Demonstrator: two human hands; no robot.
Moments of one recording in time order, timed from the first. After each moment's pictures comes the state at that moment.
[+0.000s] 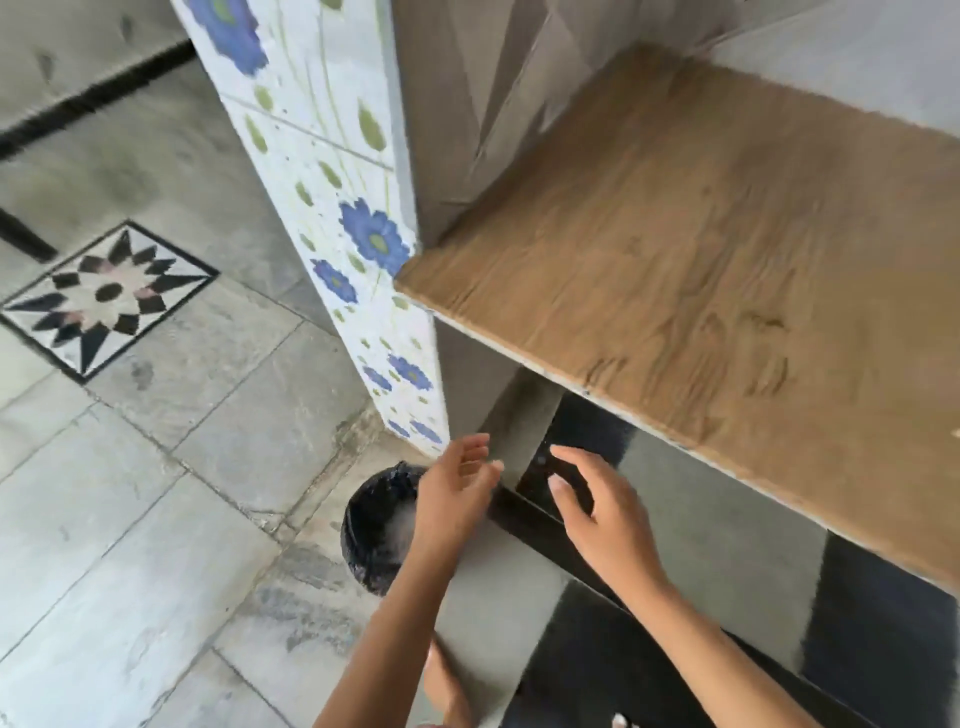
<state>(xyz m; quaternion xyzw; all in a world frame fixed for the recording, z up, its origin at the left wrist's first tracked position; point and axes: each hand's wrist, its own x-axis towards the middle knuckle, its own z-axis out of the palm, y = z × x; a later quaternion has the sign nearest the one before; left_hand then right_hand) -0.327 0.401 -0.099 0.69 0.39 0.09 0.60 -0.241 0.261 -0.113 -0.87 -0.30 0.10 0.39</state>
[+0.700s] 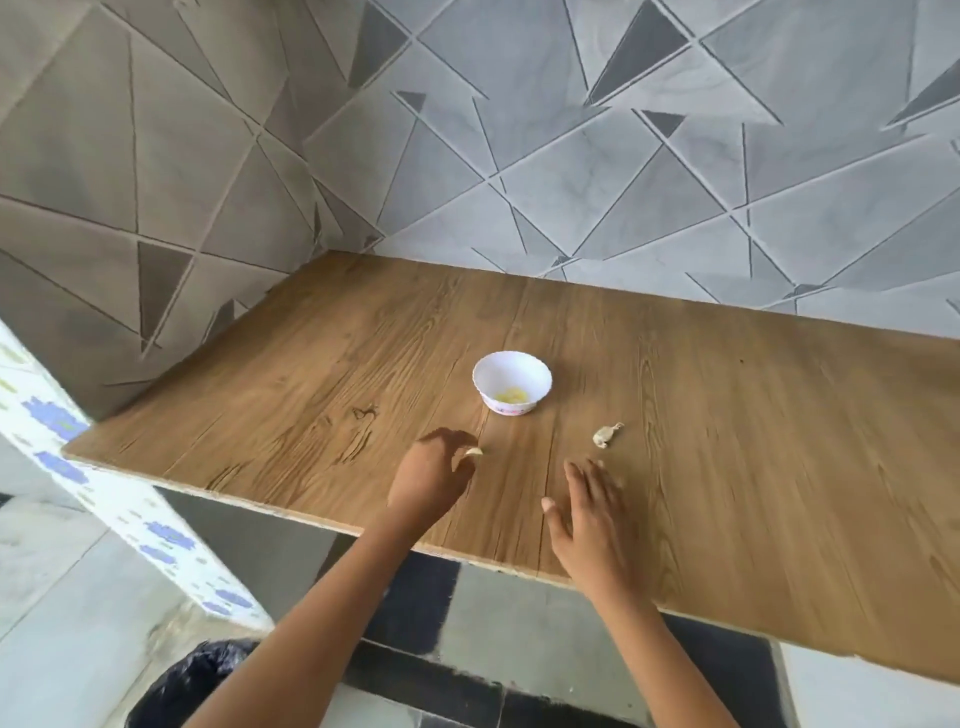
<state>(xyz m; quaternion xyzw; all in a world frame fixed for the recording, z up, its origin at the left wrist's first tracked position) -0.124 0.113 0.012 0.94 0.07 0.11 0.31 -0.111 -0.086 -0.032 -0.97 -0.14 -0.10 0.19</state>
